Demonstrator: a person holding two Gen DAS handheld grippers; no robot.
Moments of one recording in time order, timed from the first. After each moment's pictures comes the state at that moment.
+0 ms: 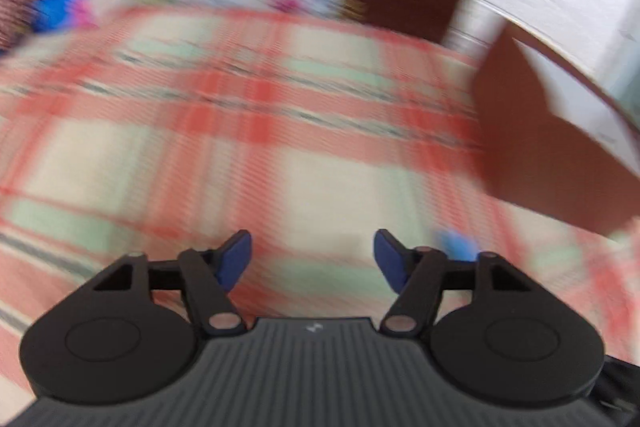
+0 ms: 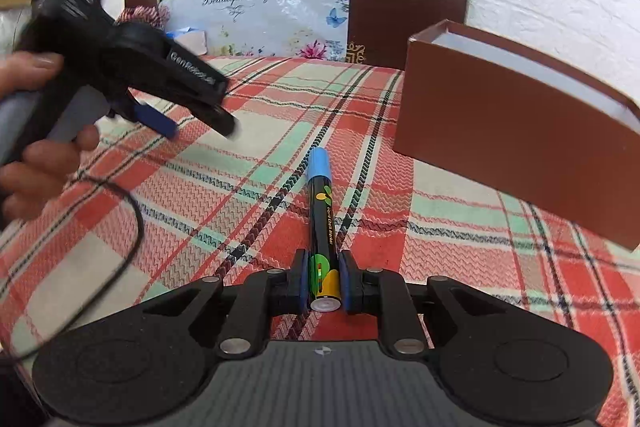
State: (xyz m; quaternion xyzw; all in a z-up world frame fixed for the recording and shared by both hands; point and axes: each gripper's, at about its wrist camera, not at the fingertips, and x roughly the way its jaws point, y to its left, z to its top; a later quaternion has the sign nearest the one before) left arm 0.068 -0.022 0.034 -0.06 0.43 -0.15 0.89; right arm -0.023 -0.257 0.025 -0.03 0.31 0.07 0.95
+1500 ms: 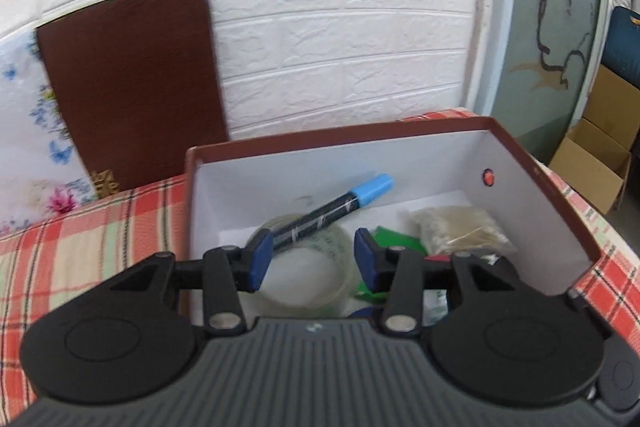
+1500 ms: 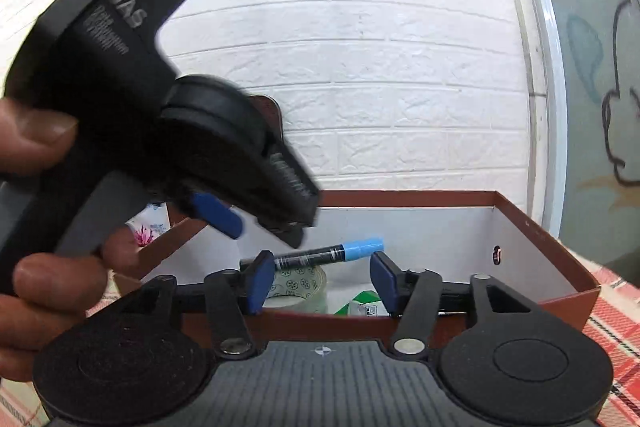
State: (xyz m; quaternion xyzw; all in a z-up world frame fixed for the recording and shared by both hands) left arm 0.128 -0.247 0.112 0.10 0.29 -0.26 0.92; right arm 0.056 -0.356 0.054 0.04 0.08 -0.10 0.99
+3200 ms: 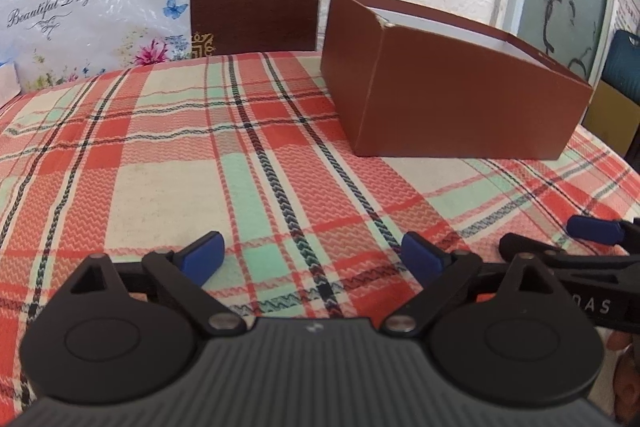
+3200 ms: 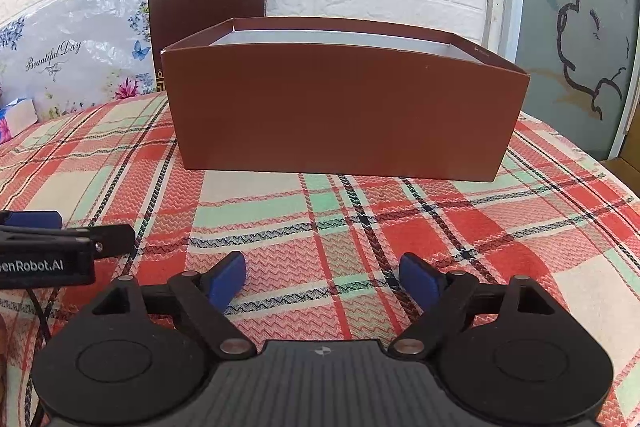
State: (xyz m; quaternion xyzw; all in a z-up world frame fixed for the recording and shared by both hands) left arm 0.033 -0.079 -0.010 0.04 0.29 -0.25 0.92; right arm -0.024 -0.283 0.003 0.05 0.27 -0.18 0.94
